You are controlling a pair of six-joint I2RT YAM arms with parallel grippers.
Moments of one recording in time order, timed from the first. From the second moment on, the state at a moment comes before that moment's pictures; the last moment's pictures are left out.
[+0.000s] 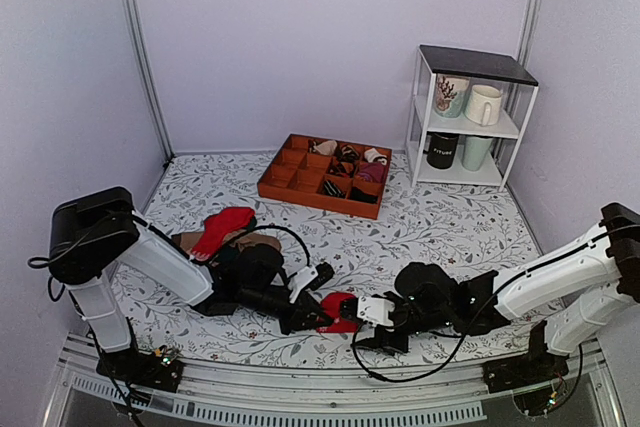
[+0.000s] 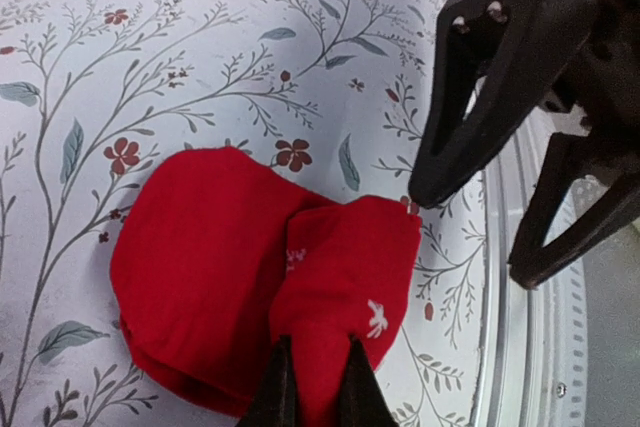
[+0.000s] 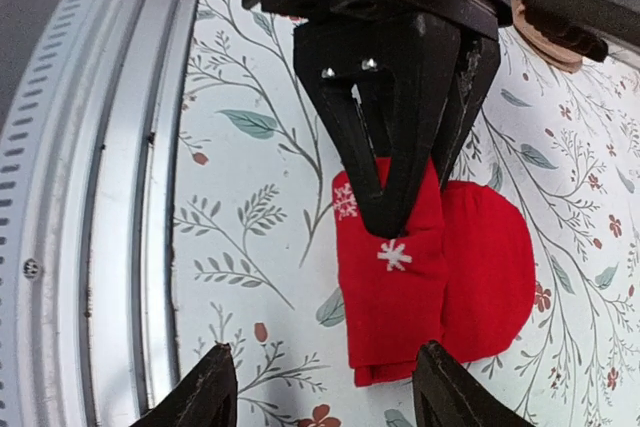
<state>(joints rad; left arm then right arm) -1.03 1.80 0.59 0.56 0.44 -0.18 1.23 1.44 0.54 0.20 -0.12 -0.22</state>
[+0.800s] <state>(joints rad) -1.02 1.81 0.60 0.55 0.47 -0.19 1.30 1.66 0.64 0.27 0.14 -0.34</state>
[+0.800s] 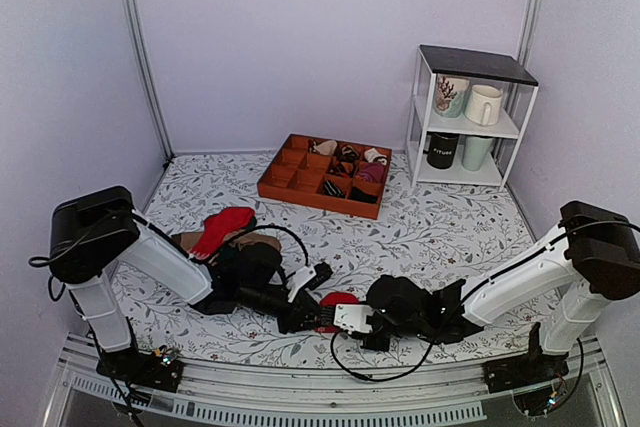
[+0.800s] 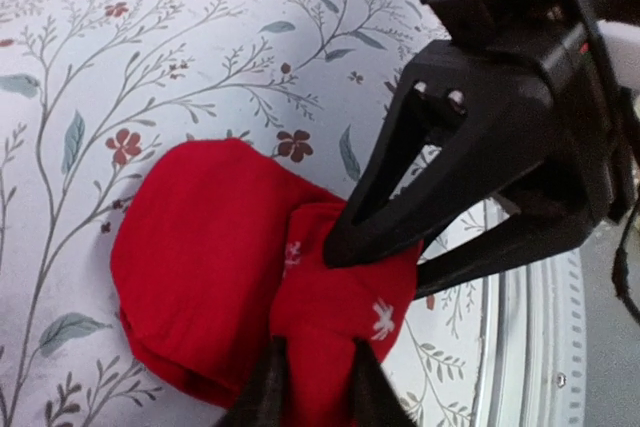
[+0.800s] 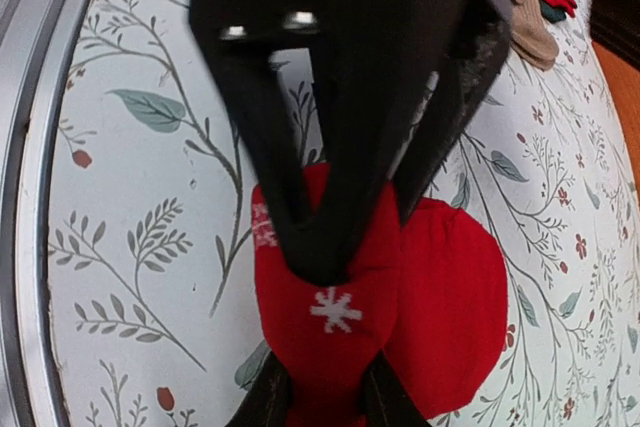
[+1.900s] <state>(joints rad) -1.06 1.72 0.34 0.97 0.37 0.17 1.00 1.83 0.72 0.31 -0.61 0.14</state>
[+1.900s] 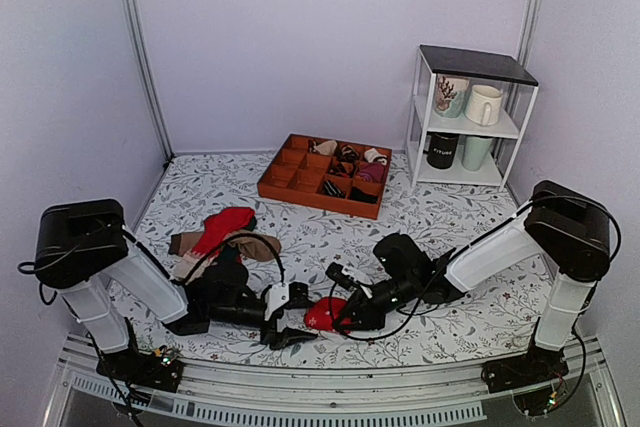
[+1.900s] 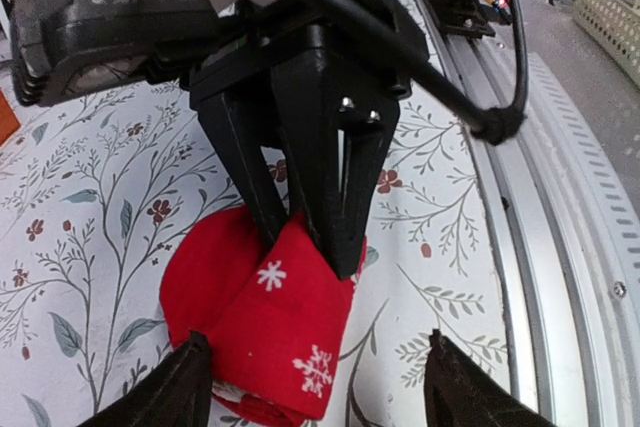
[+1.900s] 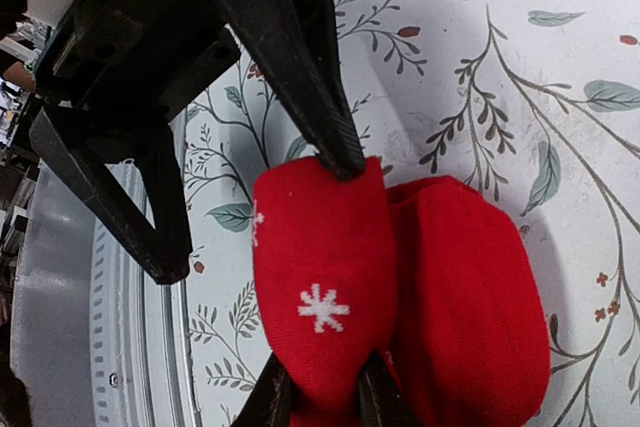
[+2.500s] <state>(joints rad) -1.06 1.82 0.40 1.00 0.35 0.15 0.98 1.85 0.75 0.28 -0.65 0.14</state>
